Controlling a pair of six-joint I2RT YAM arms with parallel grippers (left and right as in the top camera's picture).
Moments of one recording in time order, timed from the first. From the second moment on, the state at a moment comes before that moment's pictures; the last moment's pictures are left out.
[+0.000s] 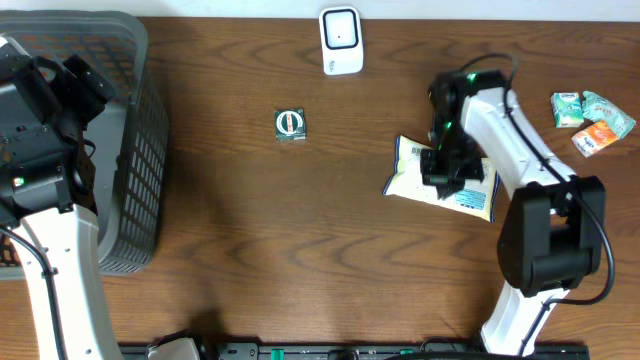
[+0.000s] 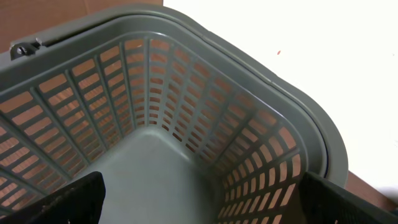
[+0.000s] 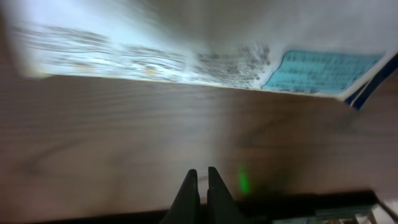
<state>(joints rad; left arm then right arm) 0.33 1.29 1.35 -0.55 -0.14 -0.35 0.20 1.99 1.55 -1.44 -0.03 0.29</state>
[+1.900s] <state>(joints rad) 0.33 1.29 1.35 -0.55 -0.14 -0.35 0.05 1.99 1.42 -0.79 -0.33 0.46</state>
